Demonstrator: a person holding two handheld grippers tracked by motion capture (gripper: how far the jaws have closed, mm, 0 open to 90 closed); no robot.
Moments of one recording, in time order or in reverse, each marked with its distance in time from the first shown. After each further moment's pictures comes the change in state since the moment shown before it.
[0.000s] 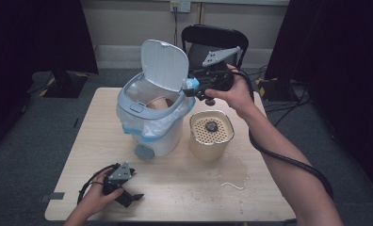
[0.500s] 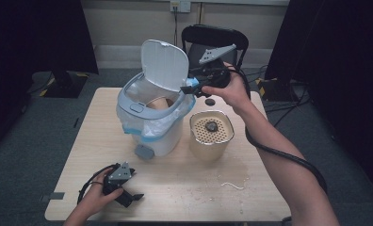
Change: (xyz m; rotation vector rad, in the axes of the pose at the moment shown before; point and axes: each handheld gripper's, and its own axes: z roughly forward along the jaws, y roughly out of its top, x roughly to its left) left arm 0.000 0.000 0.000 -0.001 -0.001 -0.001; right arm -0.009 0.003 0.012 0.013 -0.009 0.004
